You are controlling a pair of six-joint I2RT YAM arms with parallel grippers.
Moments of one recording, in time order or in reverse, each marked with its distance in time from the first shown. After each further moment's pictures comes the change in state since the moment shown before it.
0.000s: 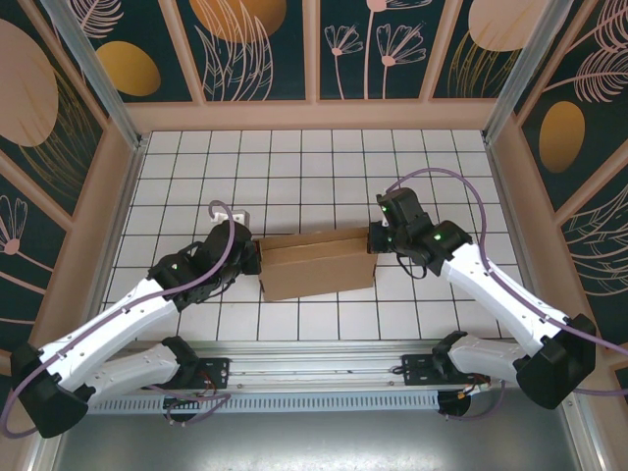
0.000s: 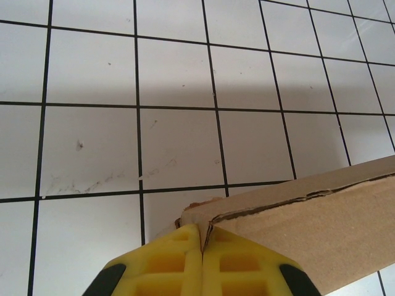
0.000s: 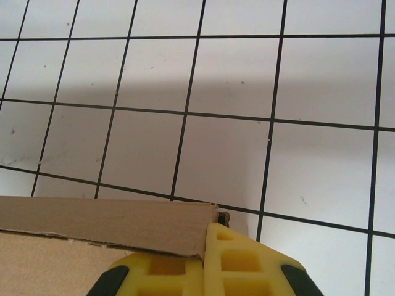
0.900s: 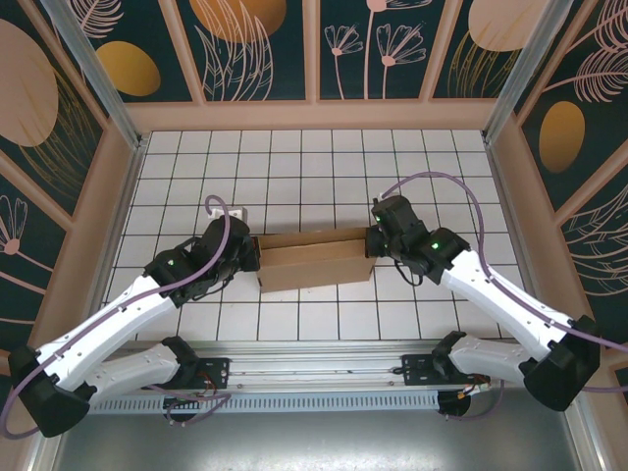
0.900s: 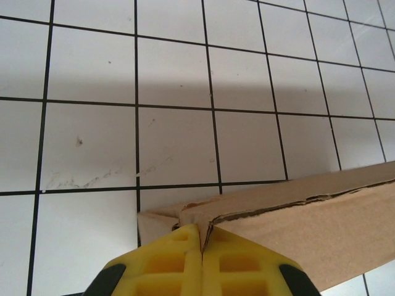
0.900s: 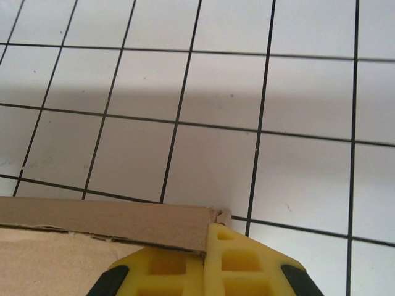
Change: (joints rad) left arm 0.011 0.014 0.056 -0.058 0.024 -0.019; right arm 0.096 -0.044 -0.019 0.012 0.151 -0.011
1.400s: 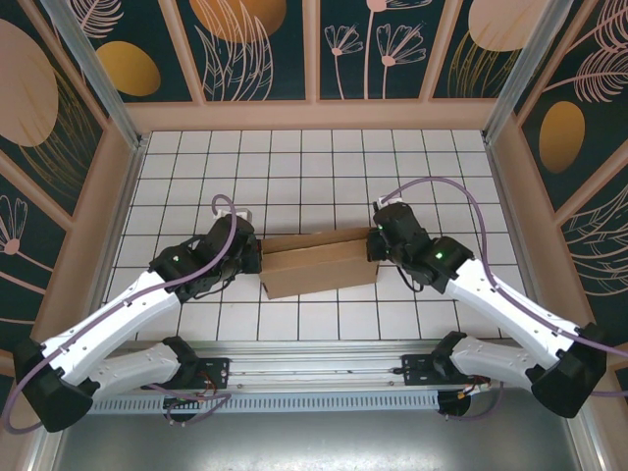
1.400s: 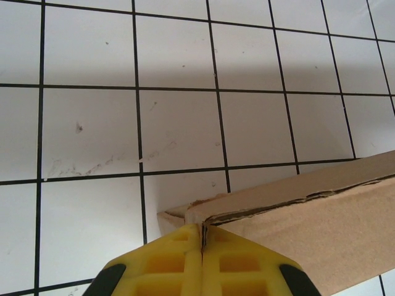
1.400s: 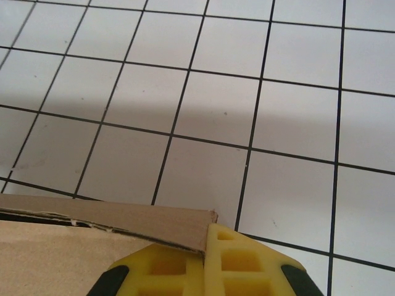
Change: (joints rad) left arm 0.000 0.036 0.016 -0.035 0.027 0.013; right arm 0.029 -0.037 -0.051 0.050 0.062 -0.053
